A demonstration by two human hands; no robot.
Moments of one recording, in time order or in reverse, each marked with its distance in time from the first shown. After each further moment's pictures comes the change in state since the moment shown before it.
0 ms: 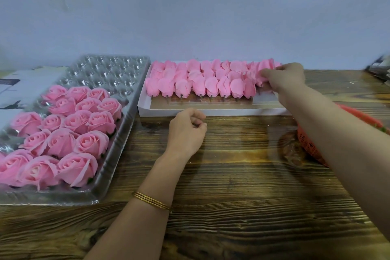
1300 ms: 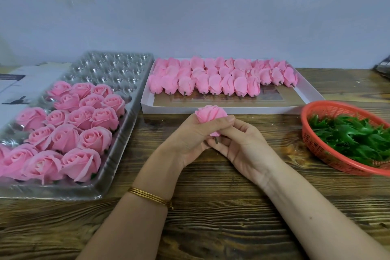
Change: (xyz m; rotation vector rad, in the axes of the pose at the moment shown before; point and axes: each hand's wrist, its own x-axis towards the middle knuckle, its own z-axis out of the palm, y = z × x) left_hand -0.015 0.014 -0.005 -0.766 -0.562 -0.139; right_hand -0.169 0.034 0.014 0.864 -0.782 0.378
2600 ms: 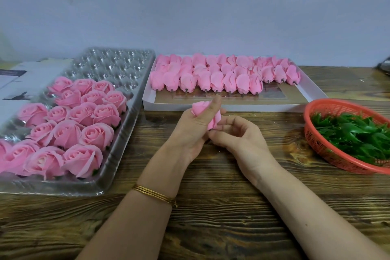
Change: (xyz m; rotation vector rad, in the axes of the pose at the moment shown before) left_hand 0.011 -0.007 0.001 -0.070 0.297 0.070; right_hand -0.003 0.011 0.001 -0.436 0.135 -0.193
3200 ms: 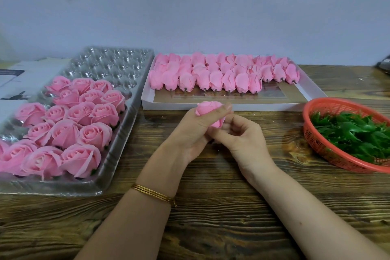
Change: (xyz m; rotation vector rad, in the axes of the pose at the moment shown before) left_hand -0.007 0.006 0.004 0.025 -0.134 -0.019; right_hand 0.001 0.003 0.003 -0.082 0.028 -0.140
